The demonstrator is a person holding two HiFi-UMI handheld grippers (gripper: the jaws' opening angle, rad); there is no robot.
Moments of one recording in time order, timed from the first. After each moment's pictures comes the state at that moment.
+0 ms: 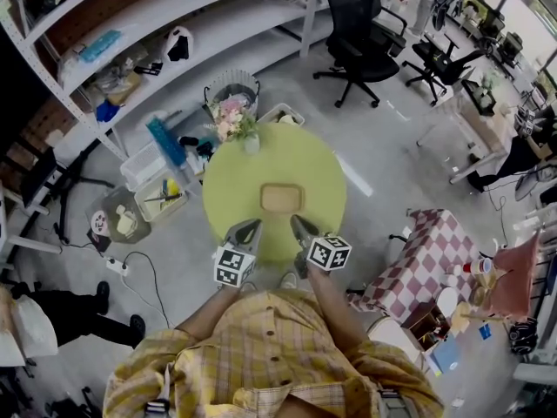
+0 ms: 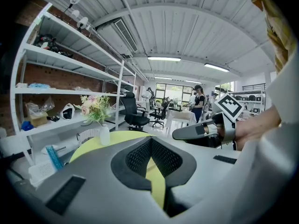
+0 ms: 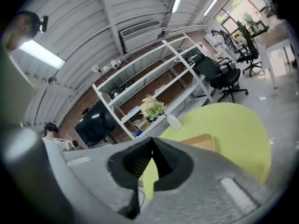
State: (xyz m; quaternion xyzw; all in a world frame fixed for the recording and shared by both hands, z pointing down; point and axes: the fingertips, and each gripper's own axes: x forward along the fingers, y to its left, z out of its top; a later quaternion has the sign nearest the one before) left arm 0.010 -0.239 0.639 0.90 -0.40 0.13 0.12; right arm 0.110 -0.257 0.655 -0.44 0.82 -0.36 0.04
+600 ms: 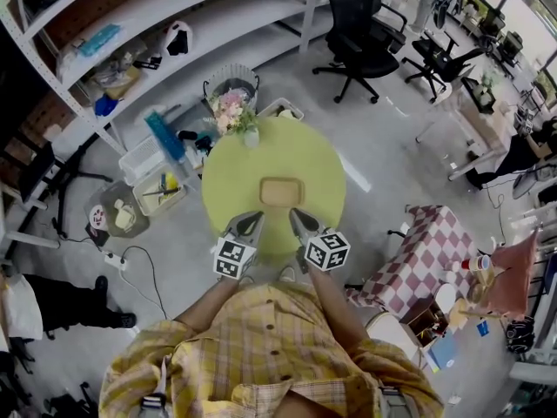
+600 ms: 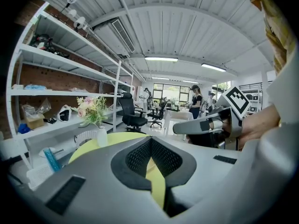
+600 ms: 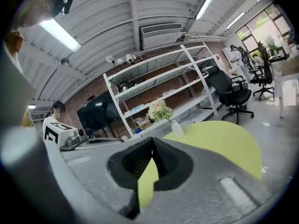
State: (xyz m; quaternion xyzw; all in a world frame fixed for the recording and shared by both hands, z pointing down) left arm 0.013 -0.243 0.640 0.91 -0.39 0.13 0.10; right arm 0.099 -0.252 0.627 -0.44 0.86 -0.26 -0.01
